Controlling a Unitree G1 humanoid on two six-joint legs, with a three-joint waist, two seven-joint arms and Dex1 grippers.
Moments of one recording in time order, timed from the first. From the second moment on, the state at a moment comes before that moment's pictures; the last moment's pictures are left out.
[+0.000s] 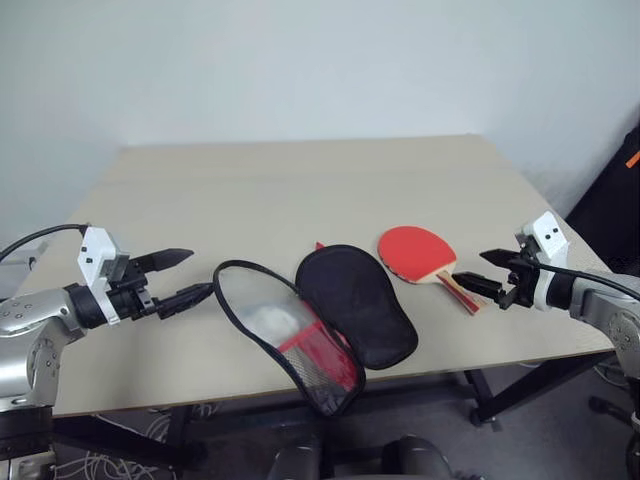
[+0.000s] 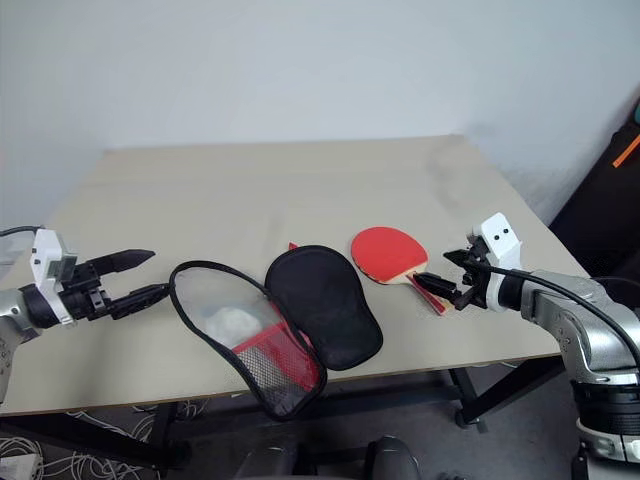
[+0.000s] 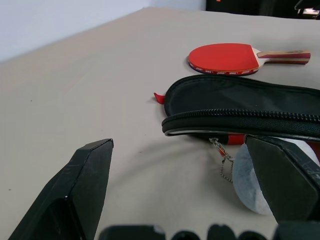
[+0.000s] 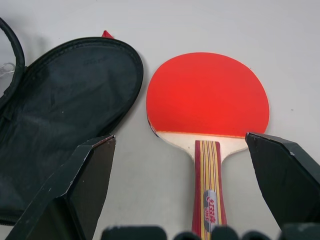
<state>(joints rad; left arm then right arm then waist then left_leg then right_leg) -0.10 0.86 0.37 0.07 -0.53 0.34 -1.17 -0.27 -0.77 -0.15 -0.23 0.50 0.87 0.75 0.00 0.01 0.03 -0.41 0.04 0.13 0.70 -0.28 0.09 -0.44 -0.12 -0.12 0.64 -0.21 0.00</state>
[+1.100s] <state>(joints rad) 0.01 0.90 0.42 -0.01 -0.57 0.36 -1.26 -0.33 -0.78 -0.12 -0.15 0.47 0.78 0.77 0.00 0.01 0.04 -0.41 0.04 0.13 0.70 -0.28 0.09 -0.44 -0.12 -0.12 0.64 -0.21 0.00</state>
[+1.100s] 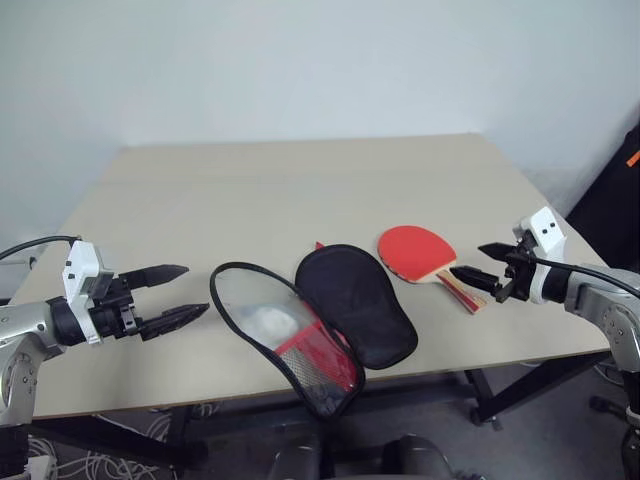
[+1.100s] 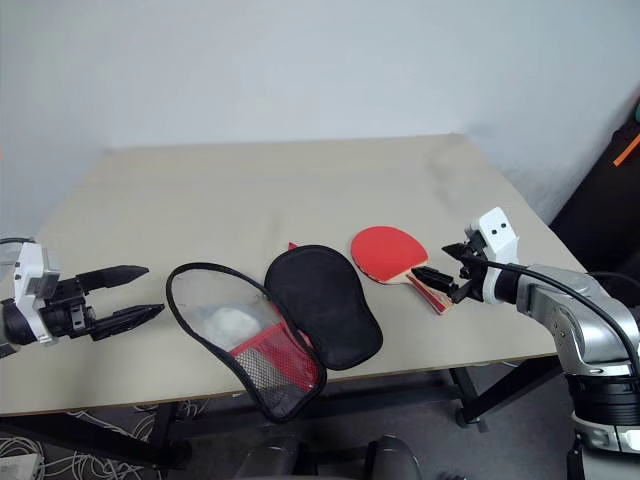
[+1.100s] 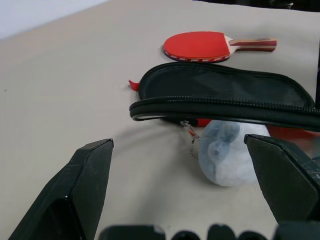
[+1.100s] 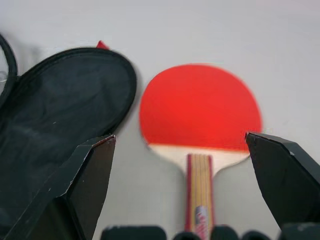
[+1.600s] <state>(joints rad) -0.01 0.89 0.41 -0.08 -0.59 0.38 -1.25 -0.53 -0.71 0.08 0.25 0.27 0.69 0.77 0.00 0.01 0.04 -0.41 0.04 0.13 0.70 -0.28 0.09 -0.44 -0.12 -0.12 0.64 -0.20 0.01</state>
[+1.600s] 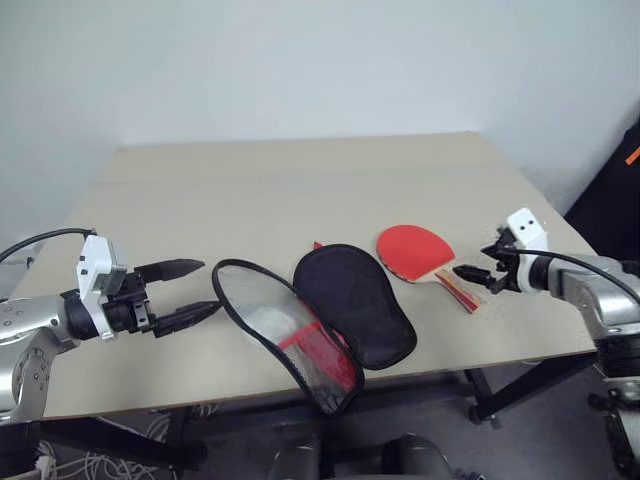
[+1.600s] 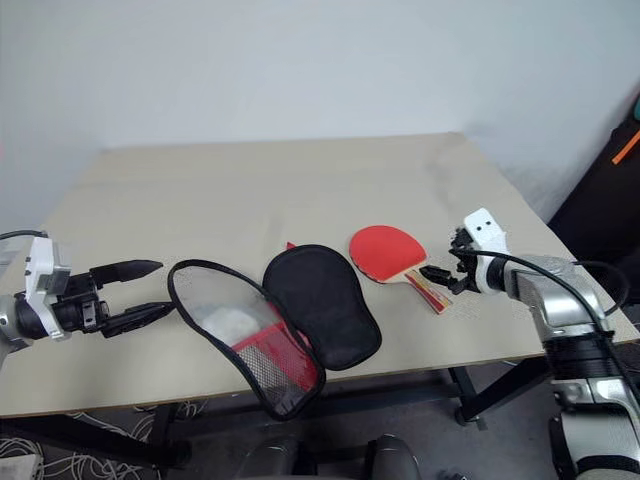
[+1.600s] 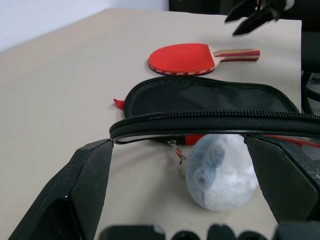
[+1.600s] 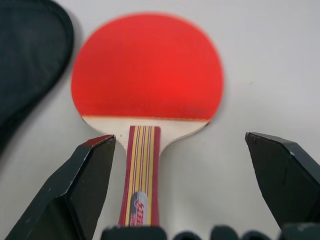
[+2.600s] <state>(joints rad) 0.11 0.92 0.53 -0.20 -0.67 0.40 -1.28 -0.58 -0.58 0.15 0.42 0.14 0.65 0.77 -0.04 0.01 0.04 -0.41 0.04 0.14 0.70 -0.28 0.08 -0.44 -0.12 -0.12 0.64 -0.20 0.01</state>
